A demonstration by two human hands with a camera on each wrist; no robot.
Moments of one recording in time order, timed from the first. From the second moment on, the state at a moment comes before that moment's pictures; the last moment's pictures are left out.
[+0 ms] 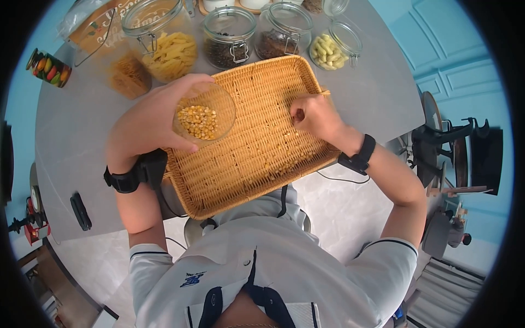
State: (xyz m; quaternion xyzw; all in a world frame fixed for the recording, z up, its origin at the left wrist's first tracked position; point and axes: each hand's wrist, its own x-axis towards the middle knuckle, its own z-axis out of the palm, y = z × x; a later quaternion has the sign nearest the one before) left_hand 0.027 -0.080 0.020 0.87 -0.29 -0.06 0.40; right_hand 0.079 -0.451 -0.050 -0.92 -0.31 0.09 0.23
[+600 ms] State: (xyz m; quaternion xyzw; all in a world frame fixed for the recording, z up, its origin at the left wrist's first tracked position) left_hand 0.031 -0.077 0.013 0.86 -0.30 -0.05 0.41; right_hand 0.063 -0.322 0.039 -0.79 -0.46 0.08 0.39
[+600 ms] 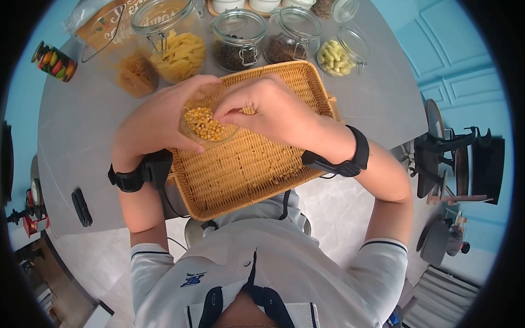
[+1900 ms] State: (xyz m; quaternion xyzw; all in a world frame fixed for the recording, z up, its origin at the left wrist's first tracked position) left_hand 0.035 -0.070 0.006 0.86 -0.32 -0.07 0.39; right_hand 0.039 -0.411 -0.033 -0.60 -0.79 0.08 0.05
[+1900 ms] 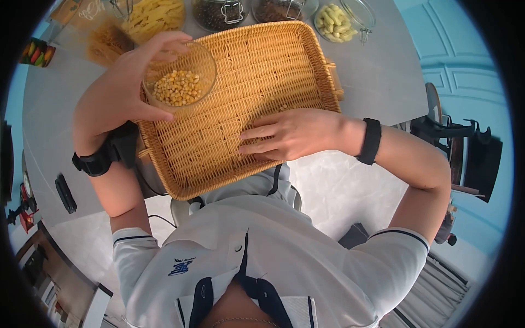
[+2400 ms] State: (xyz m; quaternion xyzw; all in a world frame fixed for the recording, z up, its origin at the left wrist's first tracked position) left_hand 0.032 -0.064 0.003 0.86 -0.31 -0.07 0.40; right_hand 0.058 -0.448 -0.029 -0.59 -0.80 0.08 0.02
